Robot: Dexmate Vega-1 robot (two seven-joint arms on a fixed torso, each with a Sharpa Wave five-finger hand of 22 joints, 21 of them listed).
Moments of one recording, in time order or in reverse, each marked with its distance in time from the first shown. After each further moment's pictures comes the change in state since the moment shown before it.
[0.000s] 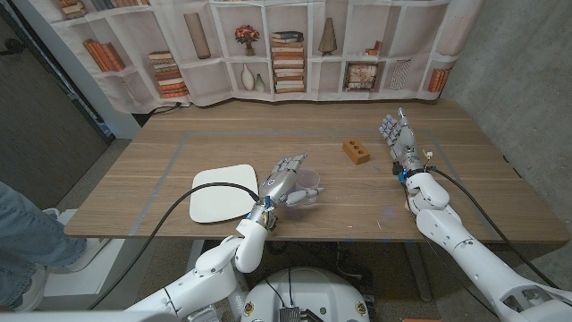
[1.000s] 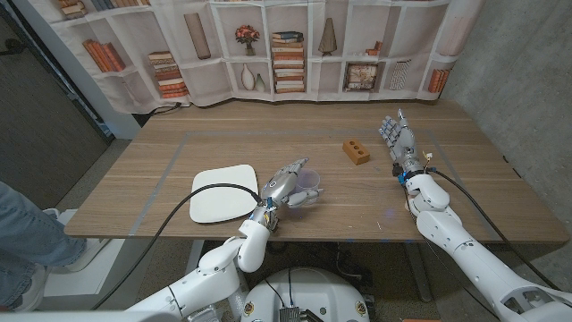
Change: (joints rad) left arm -0.020 -0.012 0.019 0.029 -0.044 0.003 -0.010; left_hand 0.055 0.040 0.000 0.000 0.020 0.054 -0.011 0.008 0.000 0.046 -0.017 0.011 0.000 0.109 -0.024 0.027 0.005 0.181 0.002 0.070 0.014; right arm -0.005 0.000 -0.001 0.006 0.000 -0.001 -0.003; right_hand 0.000 0.000 0.000 0.000 0.000 0.005 -0.005 0.000 0.000 0.007 0.004 0.000 0.000 0.000 0.000 0.000 0.000 0.000 0.000 0.000 0.000
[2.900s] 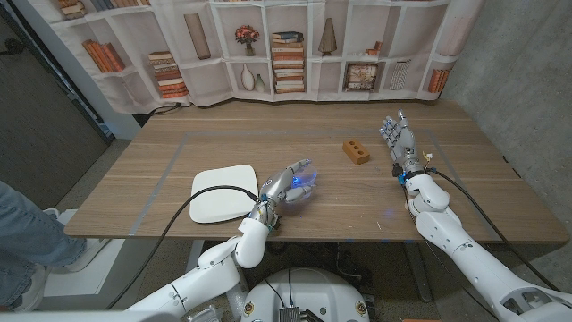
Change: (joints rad) left arm -0.002 -0.039 -0.044 0.084 -0.179 -0.184 0.063; left_hand 0.380 0.127 0.187 -0.065 -0.222 0.403 -0.064 0.110 0.010 0.375 -0.131 0.059 0.037 0.395 -0.112 0.062 0.028 0.477 -0.114 0.144 -0.016; right arm -0.002 0.004 -0.002 0.006 -0.001 -0.009 -0.010; right_hand 0.000 0.000 -0.004 -0.004 0.000 0.000 0.000 0.000 0.000 0.005 -0.005 0.000 0.000 0.005 0.005 0.000 0.000 -0.005 0.005 0.000 0.000
